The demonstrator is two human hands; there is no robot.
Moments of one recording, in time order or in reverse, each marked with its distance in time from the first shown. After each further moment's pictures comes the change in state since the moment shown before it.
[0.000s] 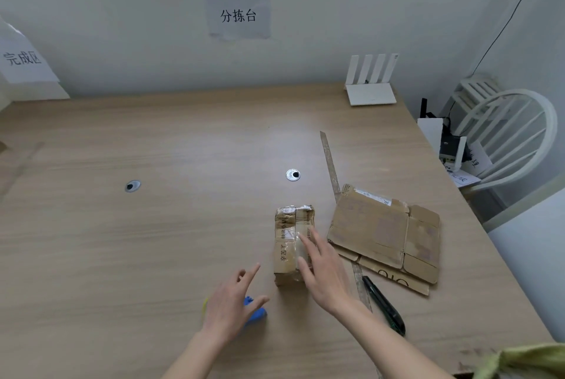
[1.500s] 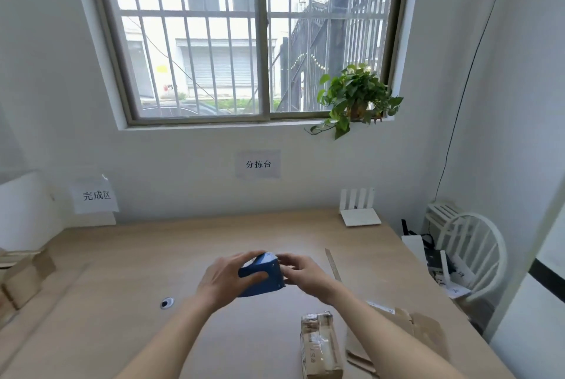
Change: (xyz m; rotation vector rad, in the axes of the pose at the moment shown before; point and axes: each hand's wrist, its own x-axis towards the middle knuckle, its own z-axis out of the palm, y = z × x) left_hand -0.009 0.010 -0.357 -0.154 0.326 0.286; right_hand 0.033 -0.243 -0.189 0.745 -0.187 -0.134
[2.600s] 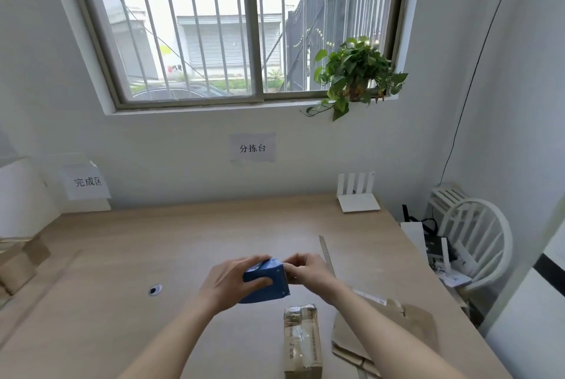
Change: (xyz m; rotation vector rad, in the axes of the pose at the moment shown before) left_hand 0.040 0.033 0.071 0.129 -0.105 0.029; right_hand 0.008 0.058 -0.072 0.101 0.139 0.080
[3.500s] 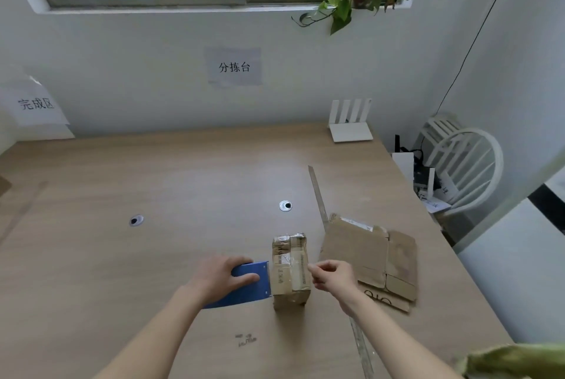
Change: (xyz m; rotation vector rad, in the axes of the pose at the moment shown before) left_hand -0.048 -0.039 0.126 -0.028 -0.364 -0.138; right_hand -0.061 0.175 -0.013 0.210 0.332 0.450
